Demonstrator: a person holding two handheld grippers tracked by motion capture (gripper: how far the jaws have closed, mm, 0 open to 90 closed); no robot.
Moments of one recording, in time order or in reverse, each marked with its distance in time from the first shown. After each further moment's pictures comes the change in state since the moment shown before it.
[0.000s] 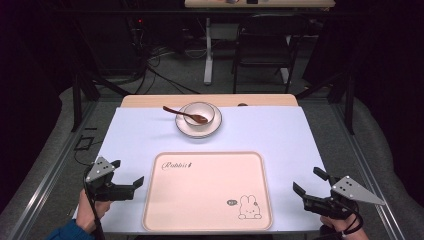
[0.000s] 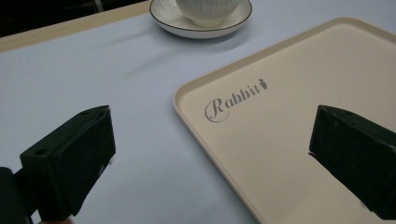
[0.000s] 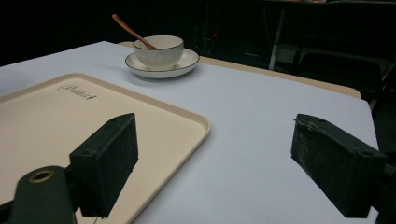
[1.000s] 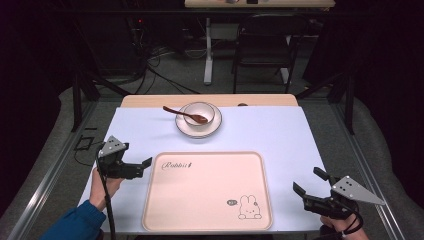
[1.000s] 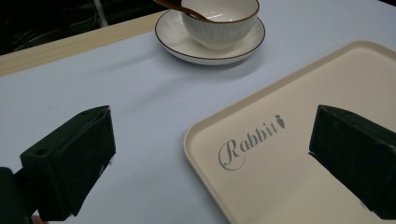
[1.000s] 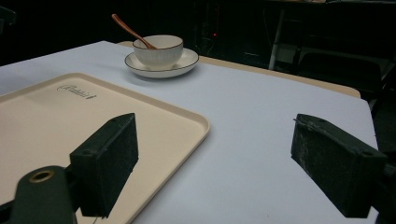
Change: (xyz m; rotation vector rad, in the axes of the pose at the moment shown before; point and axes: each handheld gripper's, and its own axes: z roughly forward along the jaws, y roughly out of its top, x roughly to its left) left arm 0.017 0.042 0.038 0.003 0.000 -0.013; right arm 0.000 0.000 0.000 0.002 -0.001 0.001
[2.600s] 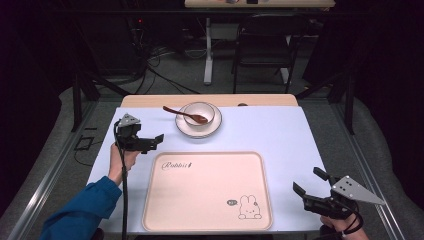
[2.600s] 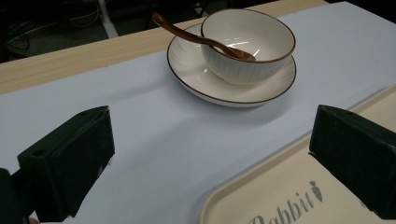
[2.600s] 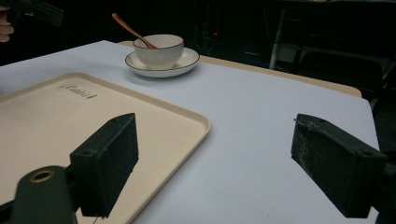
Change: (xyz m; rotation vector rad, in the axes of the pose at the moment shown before) left arm 0.023 0.043 0.068 0.006 0.007 -0.070; right arm 0.000 0.000 0.000 0.005 0.004 0.009
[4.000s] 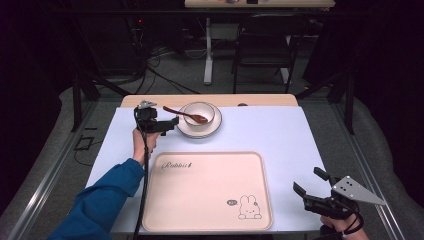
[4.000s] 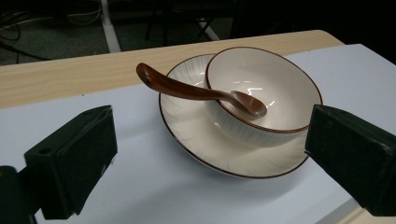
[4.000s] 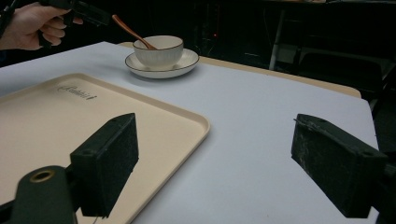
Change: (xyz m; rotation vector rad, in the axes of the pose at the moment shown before) left arm 0.001 0.032 0.070 -0.038 0.002 -0.123; right arm -0.001 0.000 -0.001 -0.007 -0.001 -0.004
